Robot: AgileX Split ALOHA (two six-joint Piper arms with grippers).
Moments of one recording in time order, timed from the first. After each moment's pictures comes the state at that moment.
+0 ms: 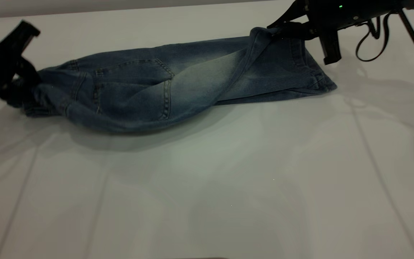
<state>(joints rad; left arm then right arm) 0.08 1.95 -0.90 -1.01 0.25 0.03 0.06 2.33 -1.32 1.80 0.70 -0.56</state>
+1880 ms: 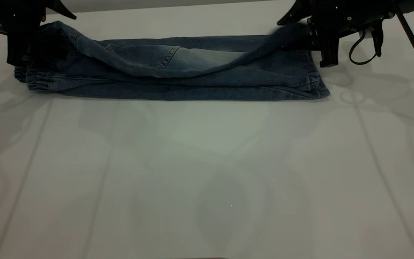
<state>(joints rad) 0.08 2.17 -1.20 -1.78 0.23 0.69 0.06 2.38 -1.38 1.80 0.56 -0.25</state>
